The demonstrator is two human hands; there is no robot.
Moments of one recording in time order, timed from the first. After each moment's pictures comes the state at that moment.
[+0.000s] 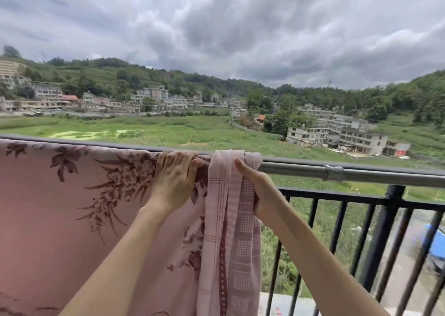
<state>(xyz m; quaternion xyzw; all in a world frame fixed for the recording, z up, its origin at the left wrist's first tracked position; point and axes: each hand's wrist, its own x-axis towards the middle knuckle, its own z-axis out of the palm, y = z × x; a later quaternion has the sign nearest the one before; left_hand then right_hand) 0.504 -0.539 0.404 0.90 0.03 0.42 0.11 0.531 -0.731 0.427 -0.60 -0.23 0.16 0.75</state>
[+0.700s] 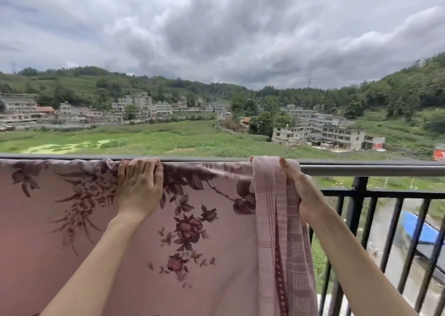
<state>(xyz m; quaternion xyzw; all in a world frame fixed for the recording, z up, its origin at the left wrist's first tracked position) 0.507 -0.567 0.405 0.89 0.12 0.43 0.08 0.571 -0.877 0.430 -0.63 -0.09 0.02 0.77</state>
